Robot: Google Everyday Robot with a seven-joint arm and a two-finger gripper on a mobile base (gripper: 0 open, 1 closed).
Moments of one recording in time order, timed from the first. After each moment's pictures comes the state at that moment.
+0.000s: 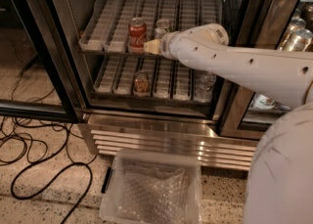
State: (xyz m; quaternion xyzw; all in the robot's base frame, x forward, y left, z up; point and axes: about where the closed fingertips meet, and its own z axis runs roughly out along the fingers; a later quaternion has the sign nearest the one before) arm 0.803 -0.032 0.833 -0.11 0.84 0.14 0.51
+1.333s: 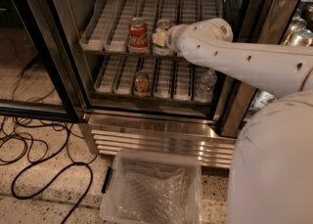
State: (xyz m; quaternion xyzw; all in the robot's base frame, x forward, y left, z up) arm 0.825 -0.055 0.852 -0.10 0.83 0.12 0.54
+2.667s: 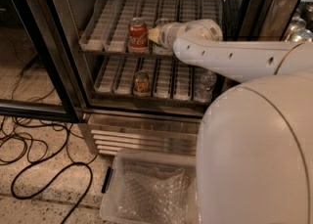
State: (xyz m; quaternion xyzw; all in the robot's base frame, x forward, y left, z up) arm 0.855 -0.036 0.855 -0.11 0.80 0.13 0.57
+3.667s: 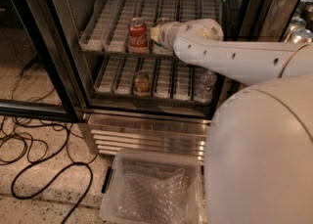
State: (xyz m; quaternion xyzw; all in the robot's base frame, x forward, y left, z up) arm 0.850 -0.034 0.863 -0.11 0.80 0.14 0.57
